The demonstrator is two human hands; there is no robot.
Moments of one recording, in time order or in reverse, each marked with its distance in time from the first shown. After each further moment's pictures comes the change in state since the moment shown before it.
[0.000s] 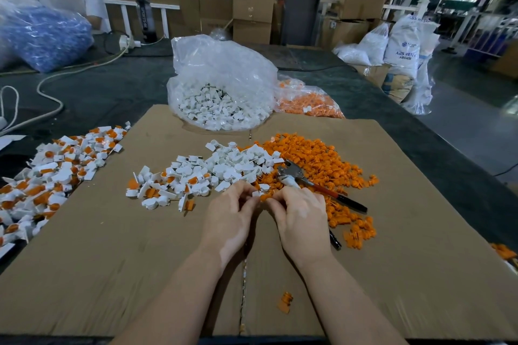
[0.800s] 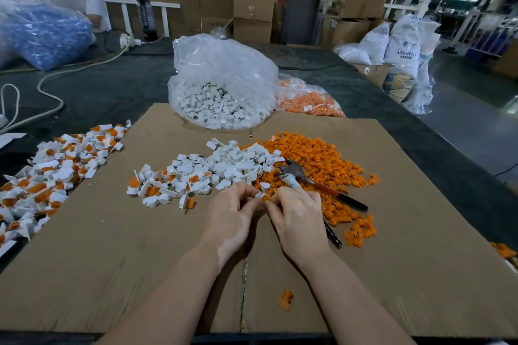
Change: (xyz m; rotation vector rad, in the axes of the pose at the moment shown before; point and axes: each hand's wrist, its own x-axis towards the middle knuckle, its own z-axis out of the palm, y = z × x) left_hand -0.003 0.004 -0.003 -0.103 -0.037 -0.016; right_hand -0.001 0.000 0.000 0.036 -0.085 -0.056
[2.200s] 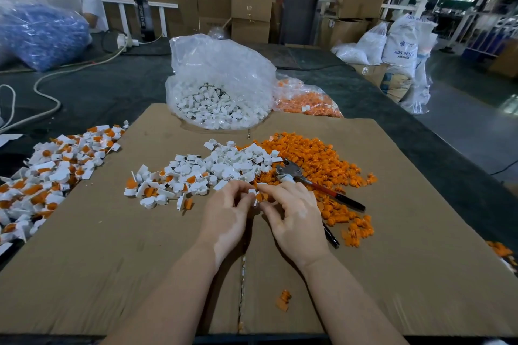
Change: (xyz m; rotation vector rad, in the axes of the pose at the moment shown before) left_hand 0.006 -0.007 0.001 -0.071 0.038 -0.032; right_hand 0.001 -0.001 -0.004 0.114 0.021 -0.030
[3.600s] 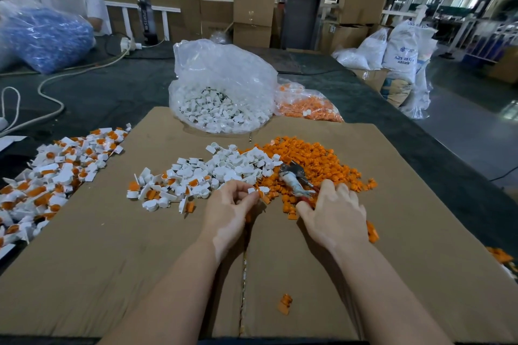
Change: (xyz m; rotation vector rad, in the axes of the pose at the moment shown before) left_hand 0.006 0.004 -0.001 -0.112 0.009 -0.078; right_hand 0.020 0.010 -0.041 -0.527 -0.328 0.525
